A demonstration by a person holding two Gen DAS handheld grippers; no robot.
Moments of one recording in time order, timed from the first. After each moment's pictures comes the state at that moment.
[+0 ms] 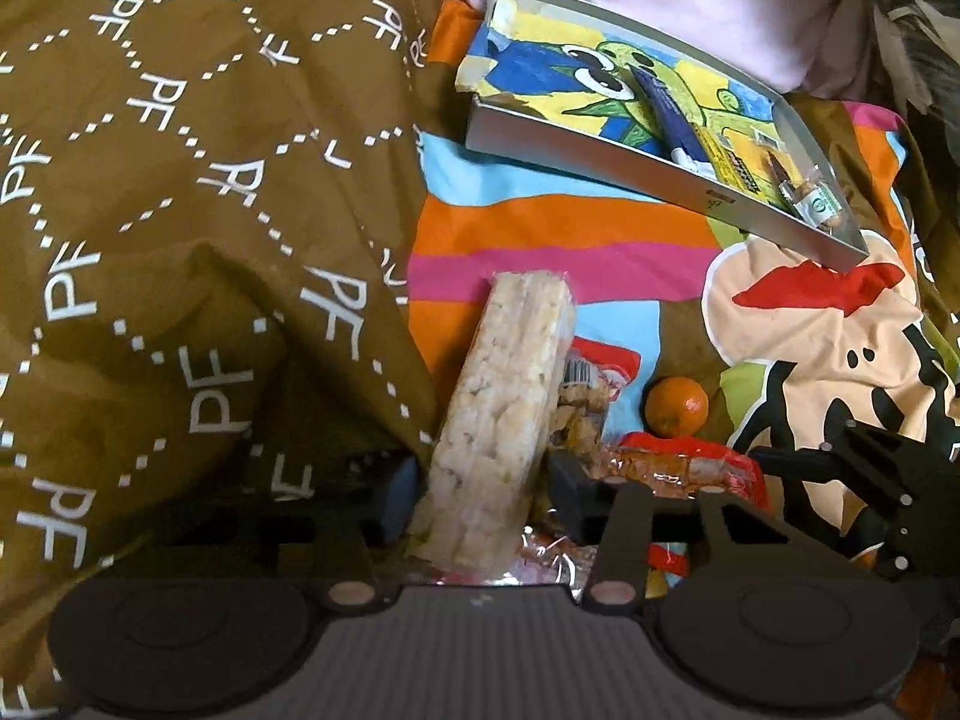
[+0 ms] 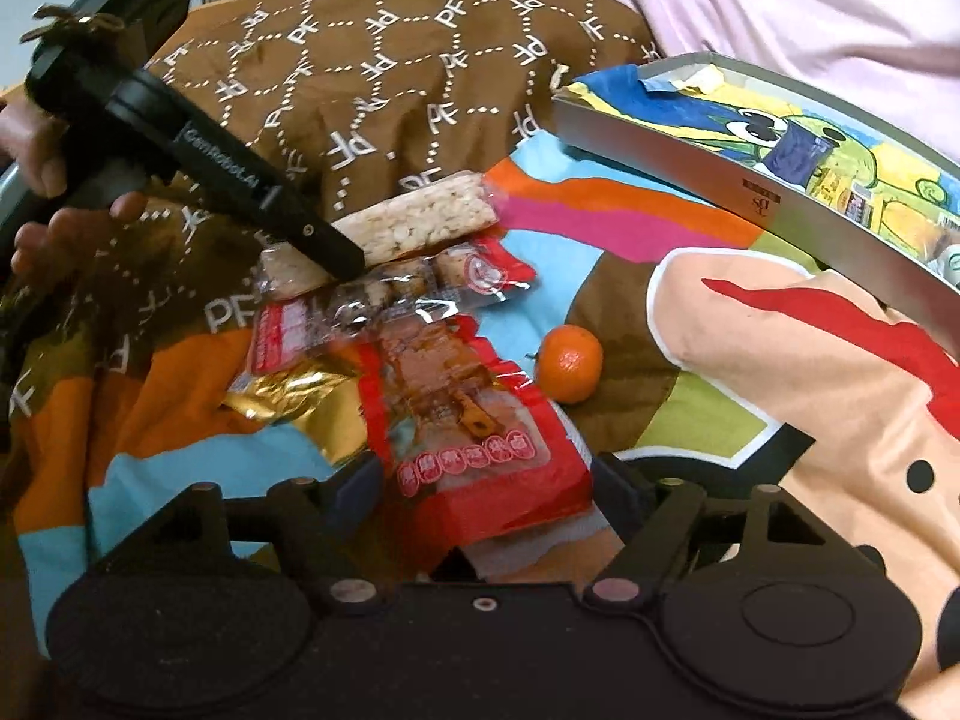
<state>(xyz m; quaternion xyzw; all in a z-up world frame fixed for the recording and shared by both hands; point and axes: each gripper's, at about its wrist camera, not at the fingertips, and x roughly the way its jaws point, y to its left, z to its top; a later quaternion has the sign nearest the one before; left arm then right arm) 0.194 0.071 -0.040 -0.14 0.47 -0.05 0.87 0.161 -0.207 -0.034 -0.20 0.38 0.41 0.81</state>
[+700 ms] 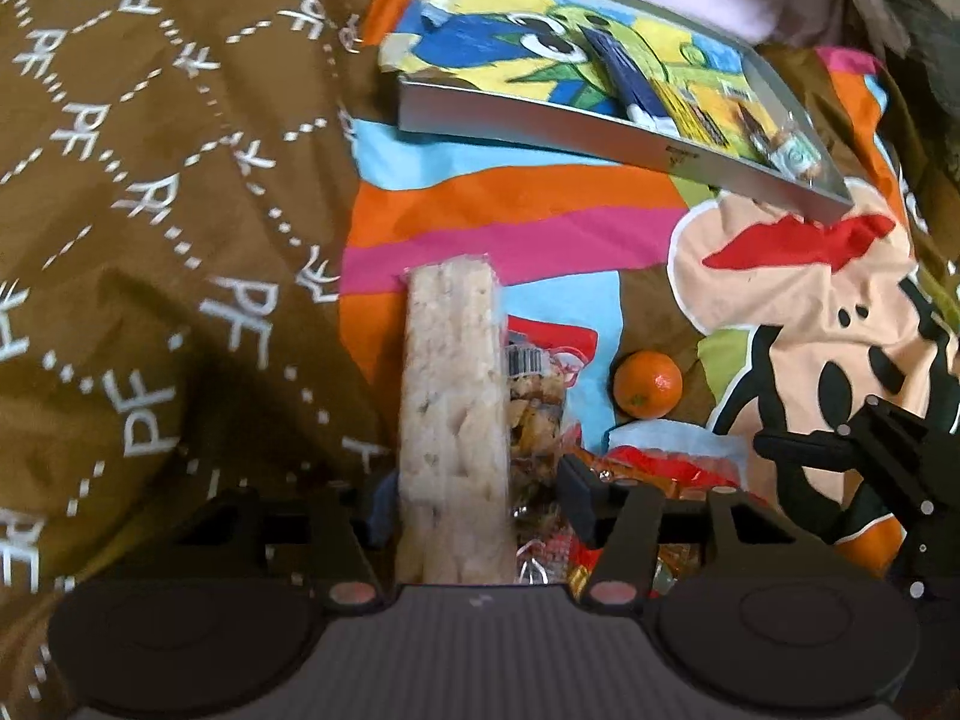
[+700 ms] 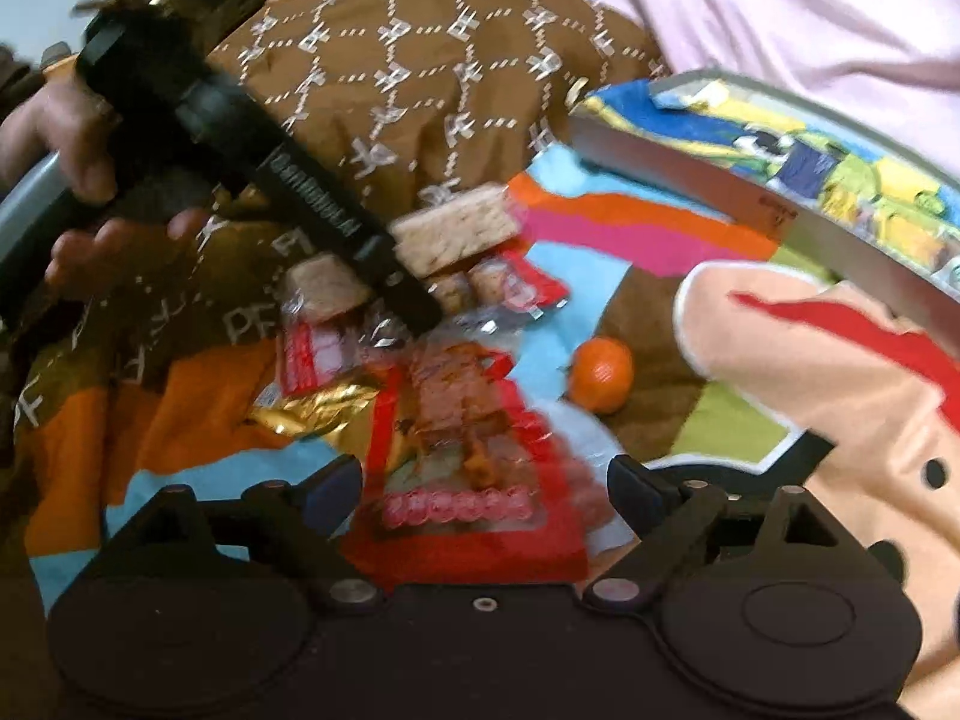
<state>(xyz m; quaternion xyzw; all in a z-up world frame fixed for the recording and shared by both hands) 0.207 0.041 -0.044 -0.09 0.49 -0.08 0.86 0.147 -0.192 -0.037 -0.19 0.37 0.40 0.81</state>
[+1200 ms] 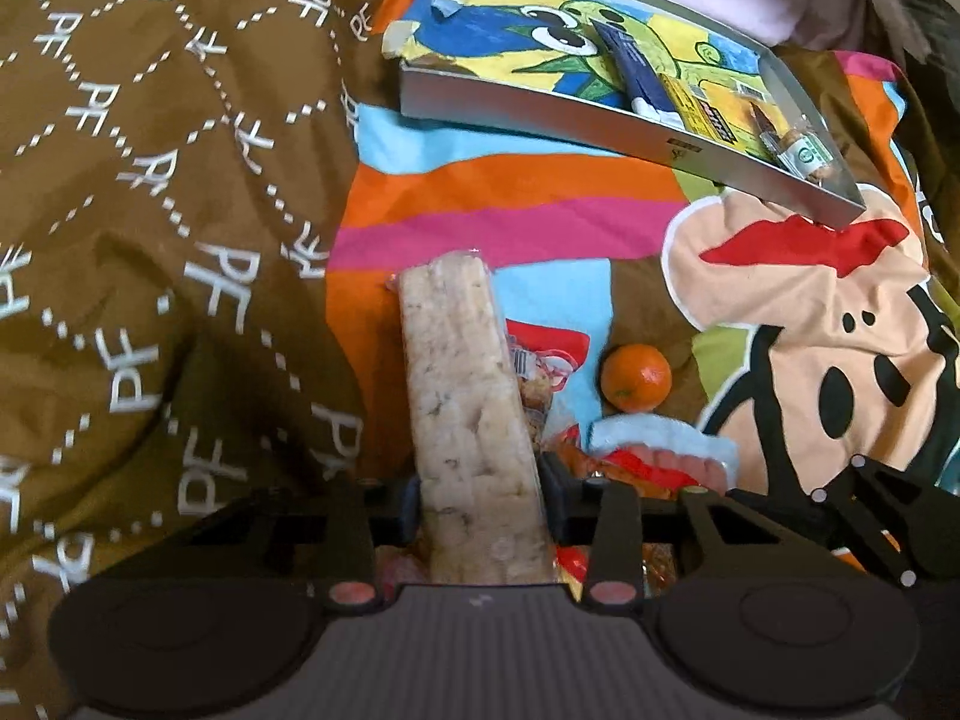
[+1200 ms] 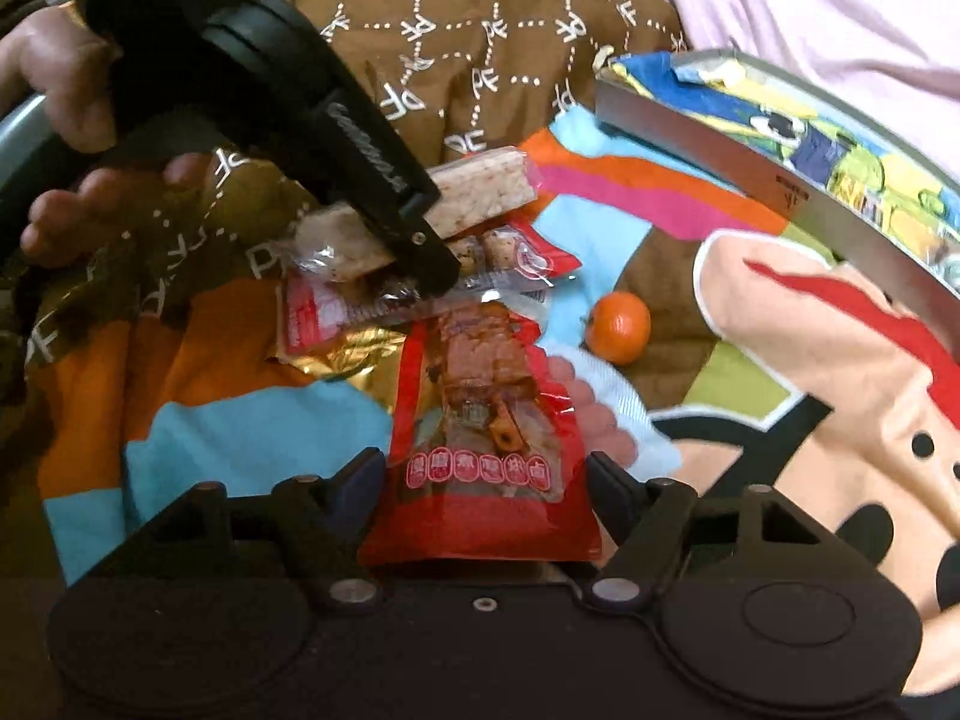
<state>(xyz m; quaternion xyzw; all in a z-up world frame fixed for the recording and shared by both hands) 0.195 0.025 -0.042 -0.11 0.50 -0.04 0.86 0.124 -0.190 -0.032 -0.24 0.40 0.38 0.80</state>
